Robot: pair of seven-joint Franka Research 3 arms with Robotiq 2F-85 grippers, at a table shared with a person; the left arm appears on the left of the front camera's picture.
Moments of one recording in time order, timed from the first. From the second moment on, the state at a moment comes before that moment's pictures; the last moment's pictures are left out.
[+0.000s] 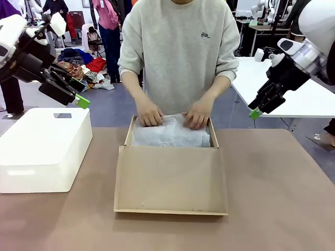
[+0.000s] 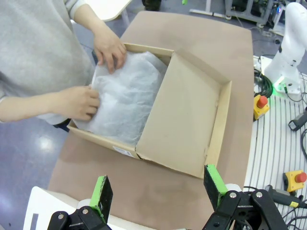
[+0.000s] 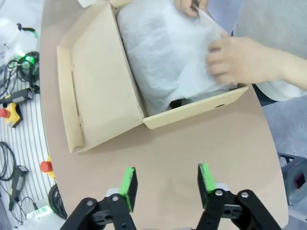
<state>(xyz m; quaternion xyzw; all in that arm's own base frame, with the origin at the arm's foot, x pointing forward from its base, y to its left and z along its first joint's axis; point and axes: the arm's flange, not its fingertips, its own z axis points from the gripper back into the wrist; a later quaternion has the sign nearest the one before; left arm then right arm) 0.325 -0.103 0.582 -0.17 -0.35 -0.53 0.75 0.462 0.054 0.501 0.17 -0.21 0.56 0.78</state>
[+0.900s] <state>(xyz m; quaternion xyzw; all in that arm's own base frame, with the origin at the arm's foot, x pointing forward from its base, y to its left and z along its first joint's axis) 0.325 -0.103 0.582 -0.17 -0.35 -0.53 0.75 0.464 0.030 0.452 0.21 -0.21 0.55 0.78</state>
